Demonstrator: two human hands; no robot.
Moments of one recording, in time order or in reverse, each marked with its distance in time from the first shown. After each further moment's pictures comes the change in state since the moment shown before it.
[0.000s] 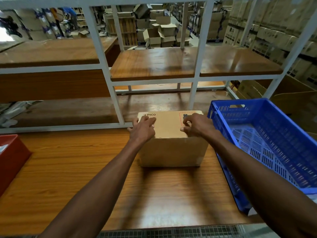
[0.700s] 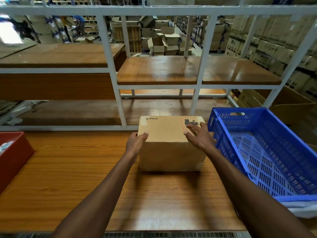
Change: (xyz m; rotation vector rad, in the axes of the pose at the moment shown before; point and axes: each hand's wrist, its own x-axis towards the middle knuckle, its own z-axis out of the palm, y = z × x) left_hand -0.045 -0.039 0.014 -0.956 0.088 -0.386; right_hand -0.028 0.007 0.033 0.287 0.052 0.244
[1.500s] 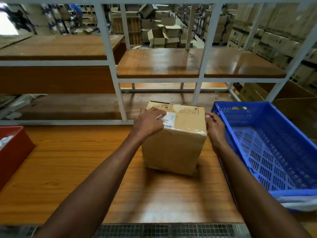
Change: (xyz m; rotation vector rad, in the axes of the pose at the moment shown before) left_hand -0.020 0.086 0.020 0.971 -0.069 0.610; right_hand -0.023 0.001 -0.029 0.801 0.229 0.040
